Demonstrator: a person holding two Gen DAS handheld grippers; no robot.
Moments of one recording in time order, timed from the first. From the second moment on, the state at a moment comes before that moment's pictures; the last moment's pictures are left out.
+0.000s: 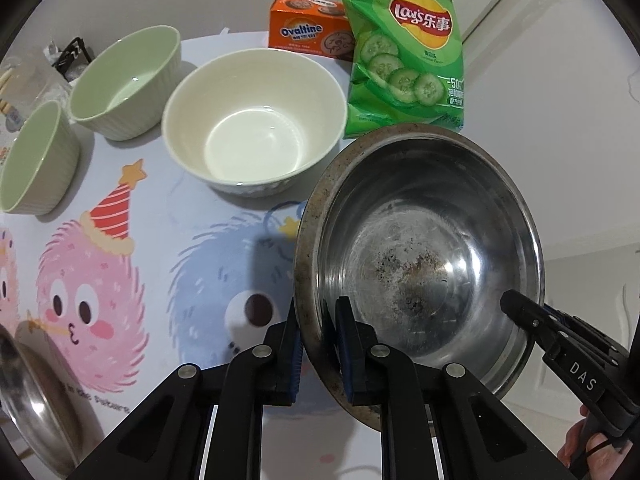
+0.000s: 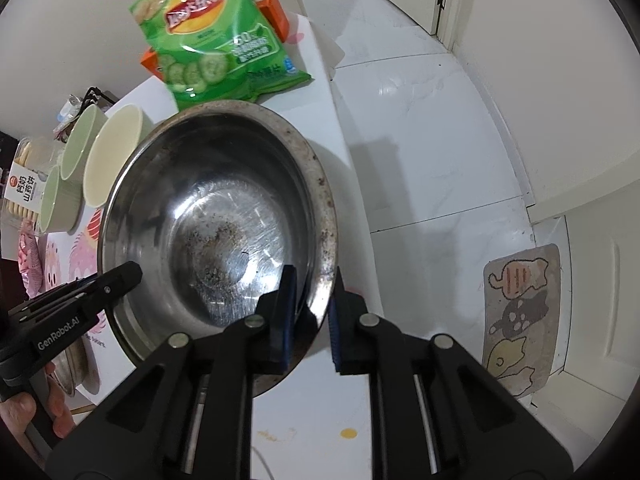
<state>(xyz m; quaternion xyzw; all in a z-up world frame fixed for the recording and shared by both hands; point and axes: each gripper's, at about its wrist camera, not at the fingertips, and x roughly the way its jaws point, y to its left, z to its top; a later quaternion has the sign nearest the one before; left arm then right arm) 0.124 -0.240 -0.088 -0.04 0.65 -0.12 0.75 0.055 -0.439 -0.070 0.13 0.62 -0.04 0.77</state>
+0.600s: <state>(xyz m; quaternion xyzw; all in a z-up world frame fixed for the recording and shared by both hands) 0.092 -0.157 -0.058 -0.05 0.63 -0.09 0.77 0.032 -0.351 -0.046 0.11 0.60 -0.01 0.79</state>
